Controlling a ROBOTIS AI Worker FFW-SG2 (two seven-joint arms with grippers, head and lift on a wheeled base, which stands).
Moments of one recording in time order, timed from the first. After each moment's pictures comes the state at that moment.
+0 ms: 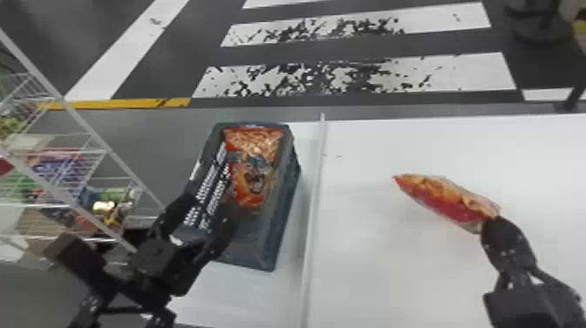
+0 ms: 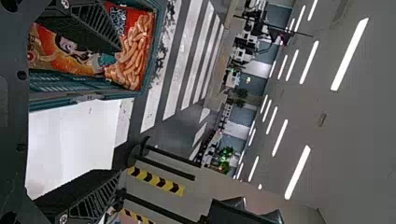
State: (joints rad) left arm 0.85 0.18 0.29 -2.31 0.58 0.10 -0.33; right arm 0.65 -0.38 0.41 -2.27 0.35 0.42 -0.37
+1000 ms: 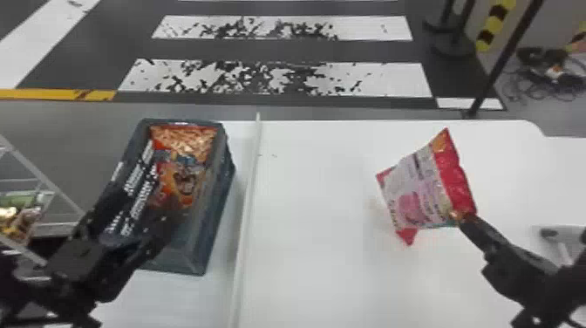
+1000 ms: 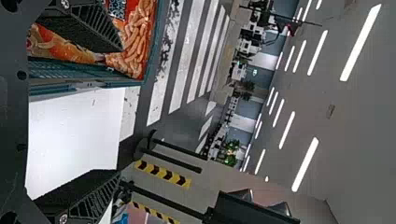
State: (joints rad) left arm 0.81 0.18 0.27 -2.32 0.54 0.17 -0.33; right arm 0.67 -0.20 -0.16 -2.34 -0.78 0.59 -0.31
